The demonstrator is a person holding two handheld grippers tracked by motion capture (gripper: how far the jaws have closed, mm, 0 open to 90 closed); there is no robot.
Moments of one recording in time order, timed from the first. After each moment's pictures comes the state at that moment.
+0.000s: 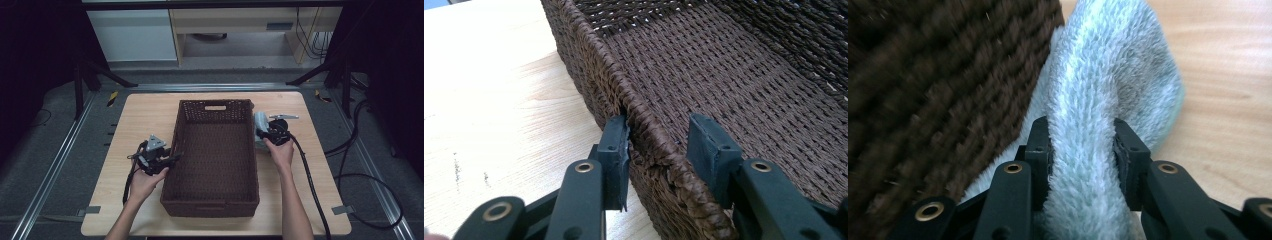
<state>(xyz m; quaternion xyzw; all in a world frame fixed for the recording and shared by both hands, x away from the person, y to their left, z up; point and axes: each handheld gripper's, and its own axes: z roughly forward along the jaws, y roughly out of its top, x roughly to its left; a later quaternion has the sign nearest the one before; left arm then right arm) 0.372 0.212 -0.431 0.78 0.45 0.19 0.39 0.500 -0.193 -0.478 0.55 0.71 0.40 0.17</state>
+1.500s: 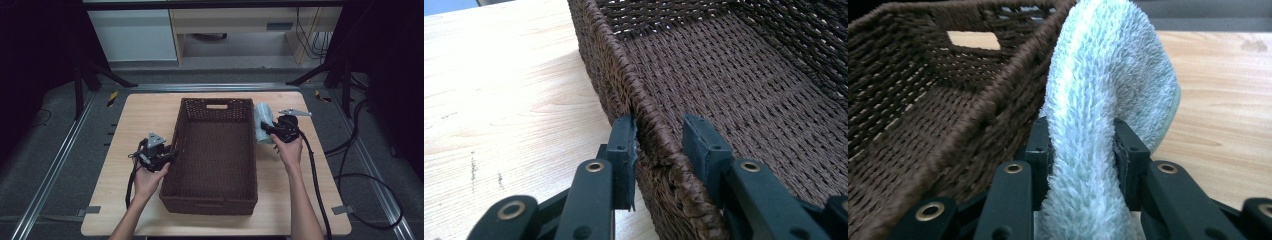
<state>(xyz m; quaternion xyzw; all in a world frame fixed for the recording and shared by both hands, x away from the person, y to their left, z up) 0.380 0.209 -0.430 0.76 0.48 0.21 0.39 0.482 -0.206 -0.439 0.51 0.71 0.45 0.18</state>
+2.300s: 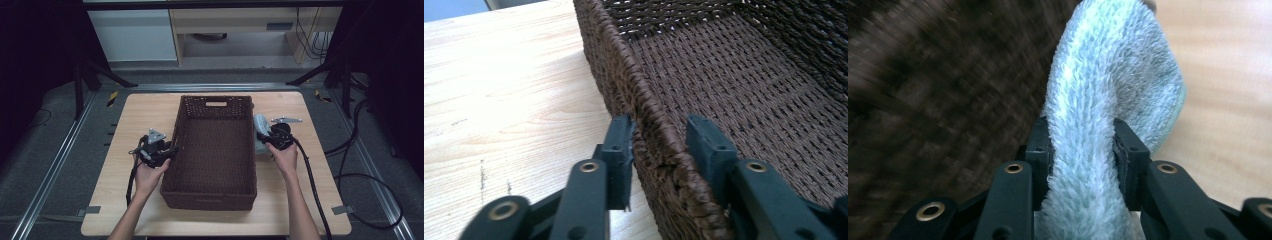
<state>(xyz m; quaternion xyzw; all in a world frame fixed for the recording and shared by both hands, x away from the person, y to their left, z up) 0.391 0.212 -0.431 0.75 0.49 0.22 0.38 0.478 -0.195 -0.466 0.51 0.74 0.41 0.17</state>
